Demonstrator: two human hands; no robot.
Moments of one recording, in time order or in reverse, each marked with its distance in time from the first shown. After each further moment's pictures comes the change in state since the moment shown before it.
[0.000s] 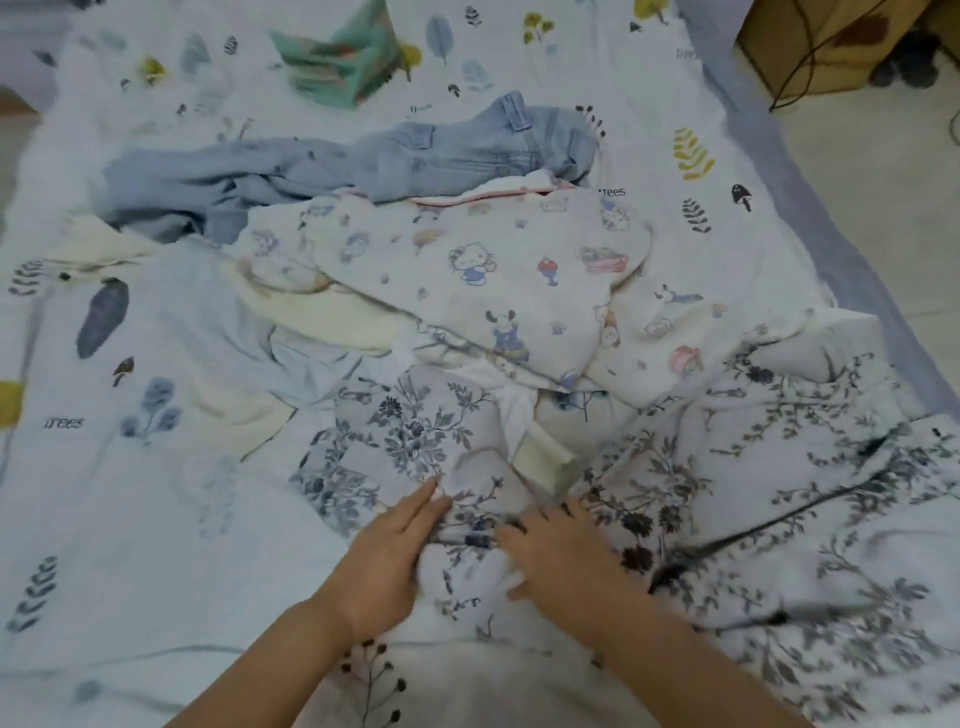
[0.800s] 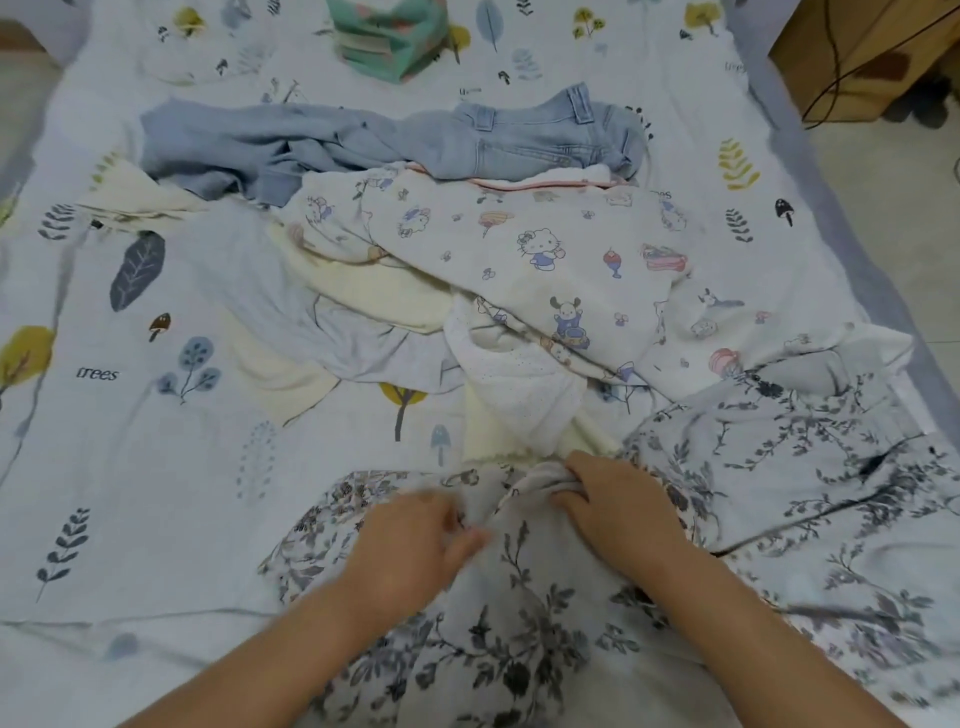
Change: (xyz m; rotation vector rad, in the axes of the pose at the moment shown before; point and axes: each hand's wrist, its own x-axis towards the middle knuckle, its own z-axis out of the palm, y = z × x) left_hand -0.027 0.000 -0.027 -0.054 0.109 -0.185; right_hand 0.012 -0.012 -0.036 0.398 0.129 0.323
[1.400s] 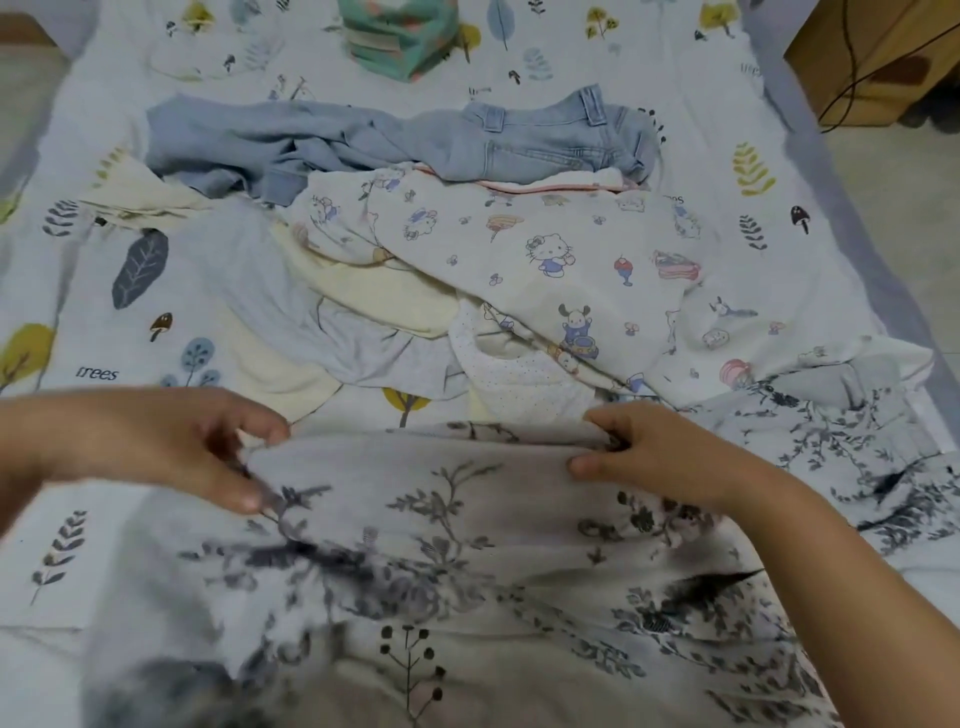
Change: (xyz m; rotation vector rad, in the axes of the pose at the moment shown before) left_hand 0.006 -0.127 -0.167 -0.689 -0.703 0.021; right_hand 0.029 -0.001 -0.079 0.437 -0.335 -0.088
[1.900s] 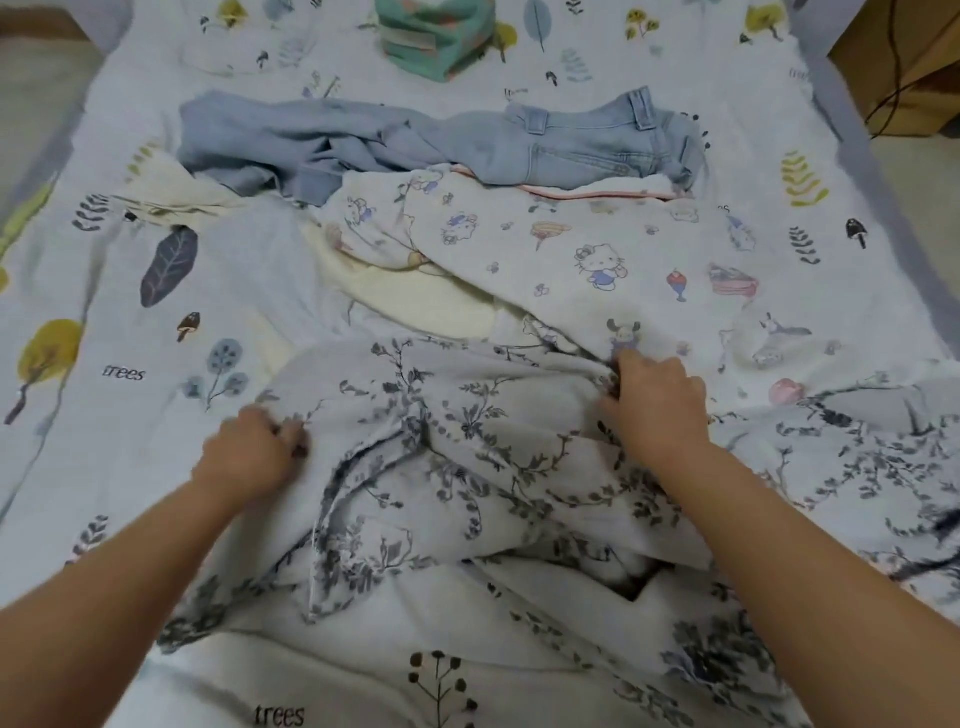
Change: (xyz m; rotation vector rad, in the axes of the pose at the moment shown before) left_hand 0.085 -0.083 0.003 0.283 1.134 -0.591; right_hand 0.101 0.019 0.021 -0.723 0.576 0.298
